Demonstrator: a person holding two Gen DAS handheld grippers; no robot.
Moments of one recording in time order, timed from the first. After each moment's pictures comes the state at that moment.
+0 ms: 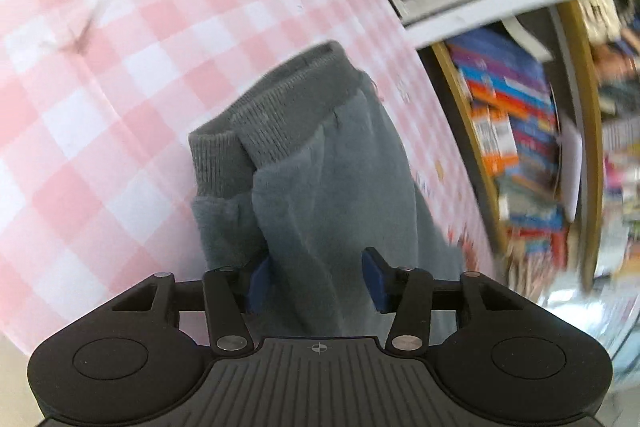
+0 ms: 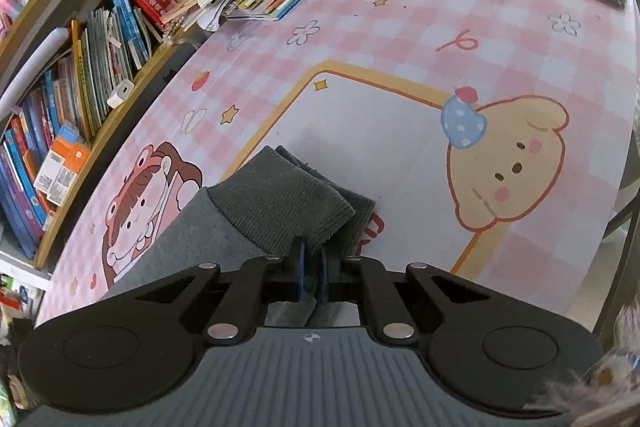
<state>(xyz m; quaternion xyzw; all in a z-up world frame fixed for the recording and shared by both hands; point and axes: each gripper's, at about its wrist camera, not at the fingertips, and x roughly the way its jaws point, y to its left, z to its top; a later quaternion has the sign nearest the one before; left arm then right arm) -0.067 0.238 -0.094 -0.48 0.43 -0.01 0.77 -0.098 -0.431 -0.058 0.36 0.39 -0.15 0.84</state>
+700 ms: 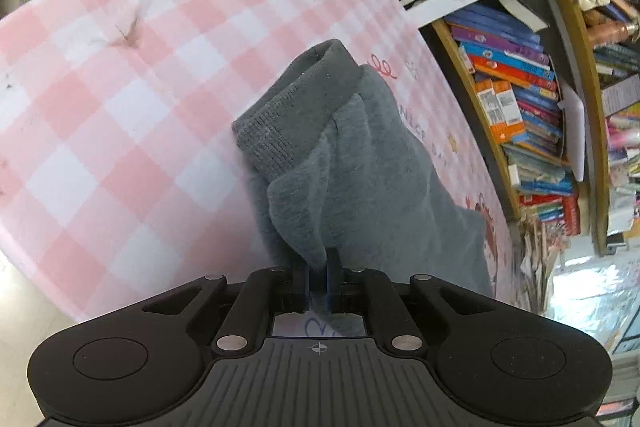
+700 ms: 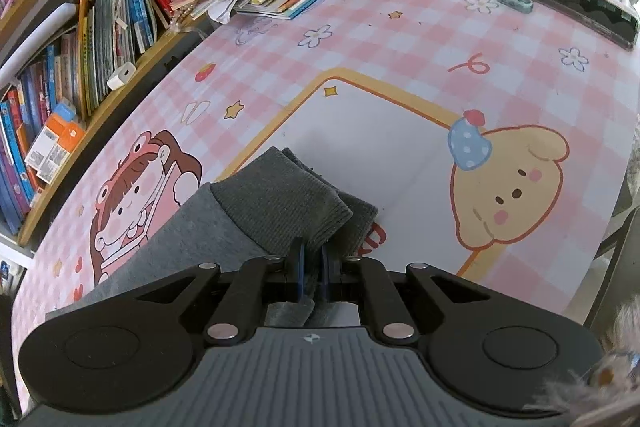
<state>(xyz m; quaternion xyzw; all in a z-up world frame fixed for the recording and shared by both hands) -0.095 0.248 -0.102 -0.43 0.46 -0.03 0.77 -0.091 -0.425 -0.051 0.32 0.40 -0.15 0.85</state>
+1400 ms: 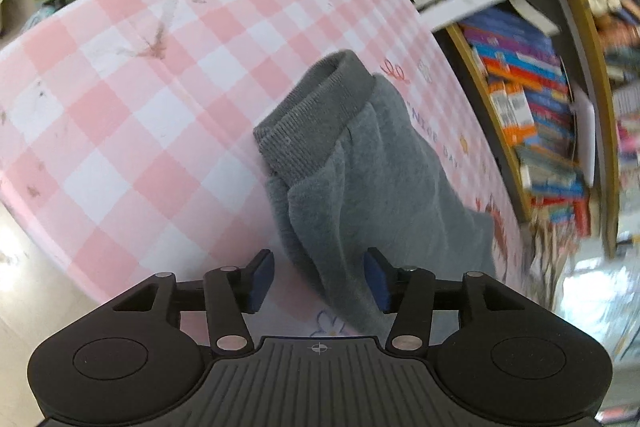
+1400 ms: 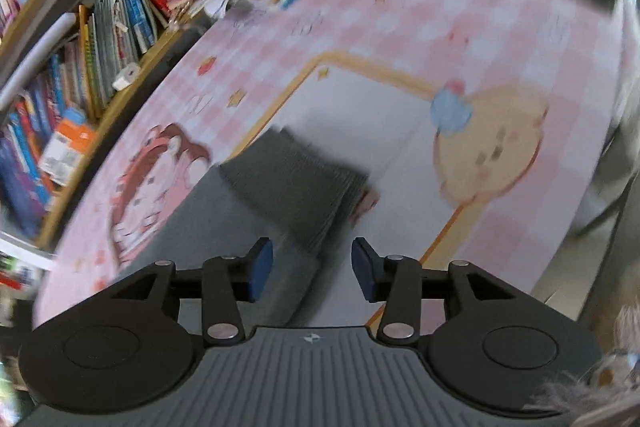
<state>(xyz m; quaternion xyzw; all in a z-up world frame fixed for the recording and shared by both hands) -0.103 0.257 -0.106 -0.45 0.46 0.00 0.77 -0.116 -0.425 -0.046 0.38 0.41 -0.13 0.82</state>
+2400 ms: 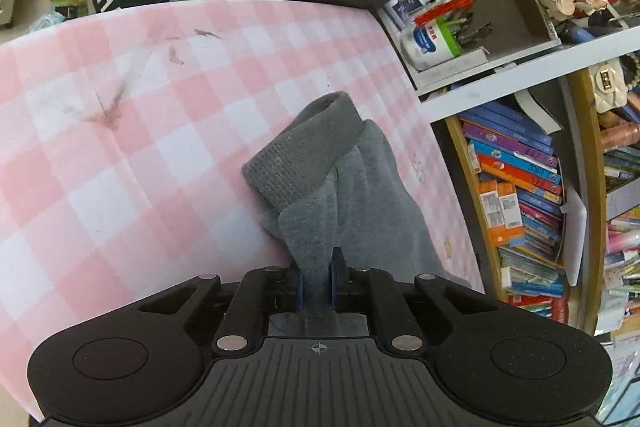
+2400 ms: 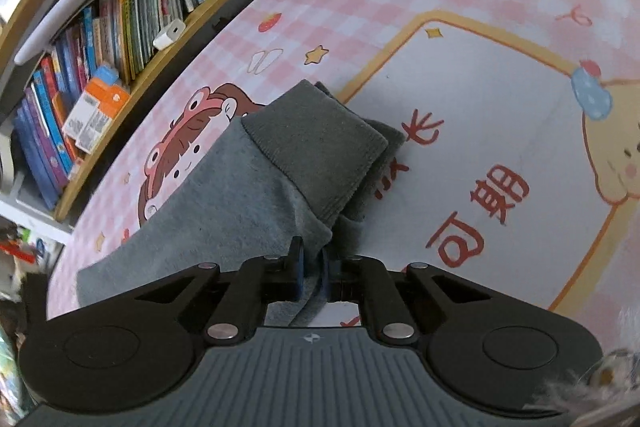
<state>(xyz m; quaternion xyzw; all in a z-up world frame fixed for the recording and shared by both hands) -0.058 0.264 -0.106 -0.50 0.36 0.04 0.79 -0.051 -0.372 -0.067 0.34 0.42 -0.08 0.84</state>
